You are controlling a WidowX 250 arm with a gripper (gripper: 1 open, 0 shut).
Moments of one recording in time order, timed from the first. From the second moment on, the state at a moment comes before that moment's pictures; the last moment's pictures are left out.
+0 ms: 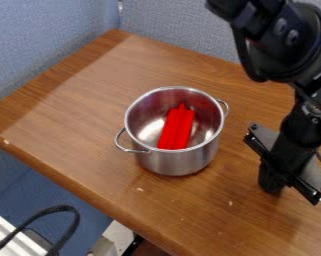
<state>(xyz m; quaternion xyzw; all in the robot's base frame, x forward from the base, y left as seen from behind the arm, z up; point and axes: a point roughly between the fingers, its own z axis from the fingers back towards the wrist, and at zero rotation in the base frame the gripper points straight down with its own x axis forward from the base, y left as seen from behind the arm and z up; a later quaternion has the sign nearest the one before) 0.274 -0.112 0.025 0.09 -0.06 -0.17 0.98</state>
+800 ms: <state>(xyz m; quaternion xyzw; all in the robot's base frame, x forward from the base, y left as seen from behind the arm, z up) 0.273 -0.103 0.028 0.09 -0.06 -0.20 0.97</state>
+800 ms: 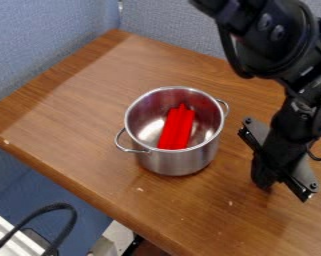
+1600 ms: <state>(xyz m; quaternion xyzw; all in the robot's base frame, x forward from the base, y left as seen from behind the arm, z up) 0.278 -0.094 0.034 0.09 -0.07 -0.22 0.97</state>
